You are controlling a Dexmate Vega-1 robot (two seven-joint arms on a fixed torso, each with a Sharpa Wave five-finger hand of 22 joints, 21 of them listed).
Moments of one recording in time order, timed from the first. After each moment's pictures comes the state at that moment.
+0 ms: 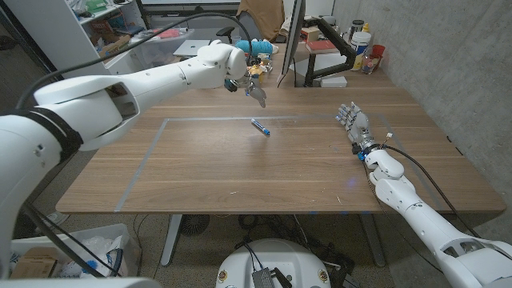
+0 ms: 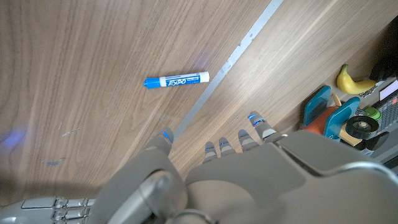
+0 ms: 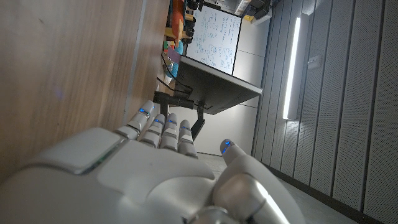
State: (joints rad) left arm -0.23 0.49 1.35 -1.27 0.50 0.27 -0.81; left_hand 0.25 0.09 0.49 0.04 0.21 -0.17 -0.16 0.20 0.20 -0.18 -0.15 0.19 0.20 -0.17 -0.03 0.18 0.18 -0.17 0.02 0.52 0.20; right arm -0.82 -0.44 -0.27 -1.12 0.69 0.38 0.17; right_hand 0.02 0.08 0.43 0.18 0.20 0.11 0.05 0.18 0.18 0.12 0.07 0.20 0.18 0.05 0.01 0.20 0.19 -0.05 -0.04 0.58 0.18
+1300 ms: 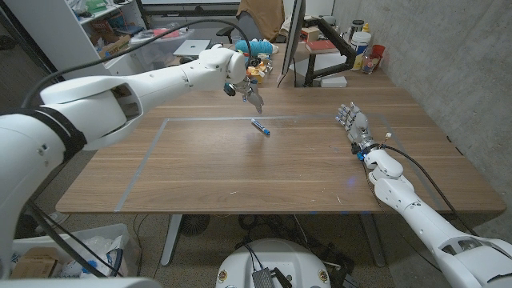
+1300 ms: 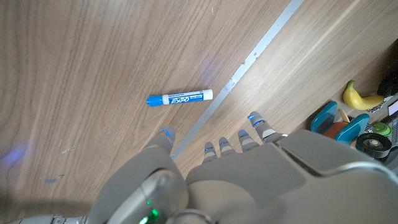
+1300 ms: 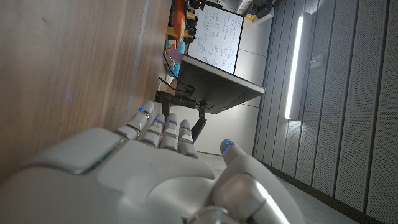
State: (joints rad) left arm -0.23 0.47 1.37 -1.21 0.48 0.25 -0.84; left_hand 0.28 0.10 0.49 0.03 0.21 -0.17 -0.17 0.20 0.21 -0.18 -0.15 0.19 0.20 -0.17 -0.03 0.18 0.18 -0.17 0.02 0.51 0.20; right arm -0.81 -0.43 -0.28 -1.10 0.68 0.38 0.17; right_hand 0.02 0.08 0.43 0.18 0.20 0.11 0.05 0.18 0.18 0.12 0.07 0.20 0.18 0.05 0.01 0.20 0.19 -0.04 -0.03 0.57 0.18
